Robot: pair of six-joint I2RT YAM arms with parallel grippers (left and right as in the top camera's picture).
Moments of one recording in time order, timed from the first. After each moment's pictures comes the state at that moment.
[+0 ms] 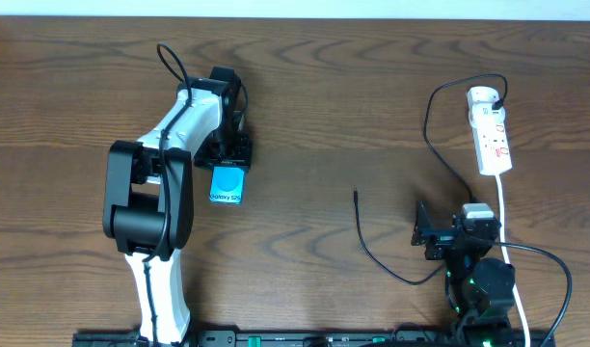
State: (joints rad) left arm -0.18 2.15 1.54 -1.06 0.04 -0.11; right arm 0.10 0.17 0.01 -0.07 0.04 0.04
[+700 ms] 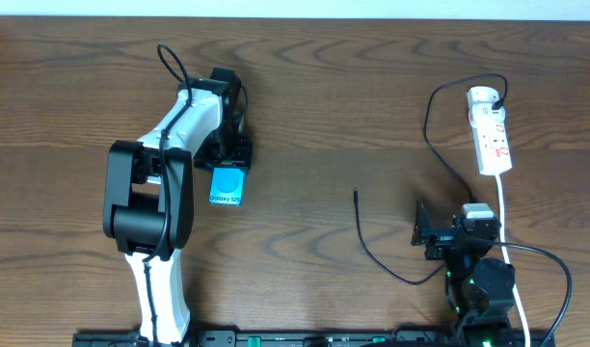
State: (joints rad) left arm -0.18 2.15 1.54 -1.08 0.04 -0.11; right arm 0.10 0.17 0.01 -0.07 0.04 0.04
